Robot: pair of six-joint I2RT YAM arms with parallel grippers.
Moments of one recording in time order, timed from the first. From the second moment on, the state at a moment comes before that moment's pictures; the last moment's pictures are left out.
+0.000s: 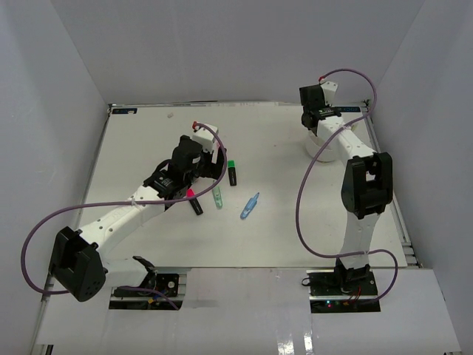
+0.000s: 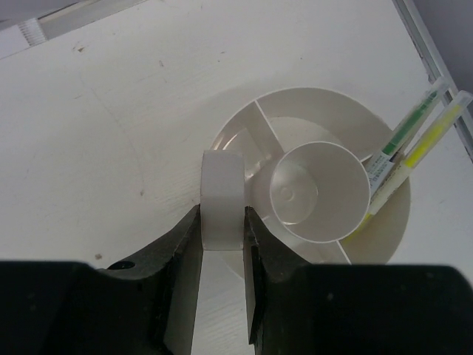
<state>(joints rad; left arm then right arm) -0.64 1.25 0.96 -0.13 -0.26 -0.06 0.27 1.97 1.69 -0.45 0.56 0.39</state>
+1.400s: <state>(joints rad) -0.64 1.25 0.97 -0.18 -0.26 -0.18 0.25 1.68 1.38 -0.29 0.29 0.45</state>
